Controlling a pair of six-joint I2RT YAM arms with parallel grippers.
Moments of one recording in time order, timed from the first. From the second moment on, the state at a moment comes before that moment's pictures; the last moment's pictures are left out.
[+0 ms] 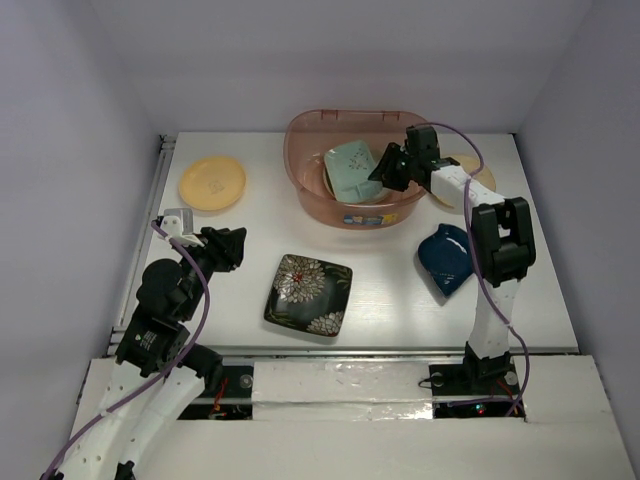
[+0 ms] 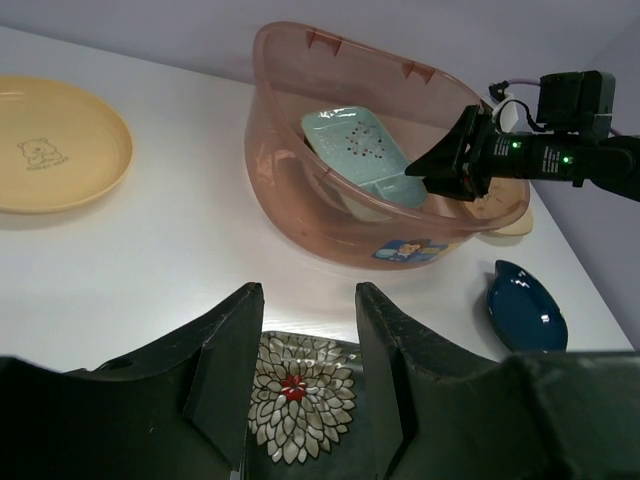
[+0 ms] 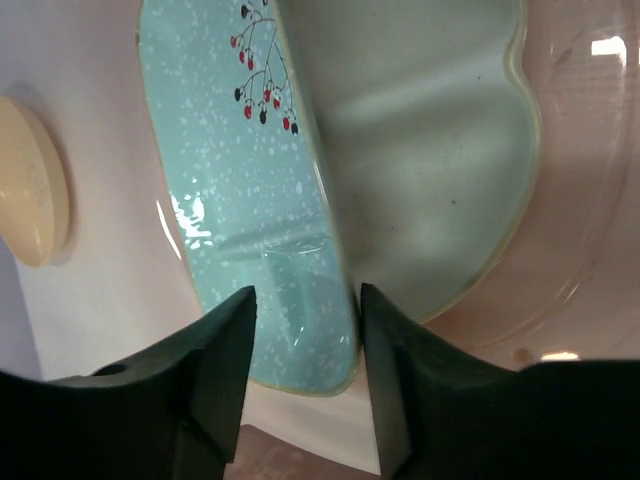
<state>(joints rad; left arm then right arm) -0.44 0.42 0.68 -0.31 -0.15 -0.43 0.24 2.05 1.60 -0.26 -0.27 0.64</state>
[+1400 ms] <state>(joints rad) -0.44 0.36 0.68 -0.30 -0.10 -0.43 -0.30 1.59 0.90 0.07 0.05 0.93</state>
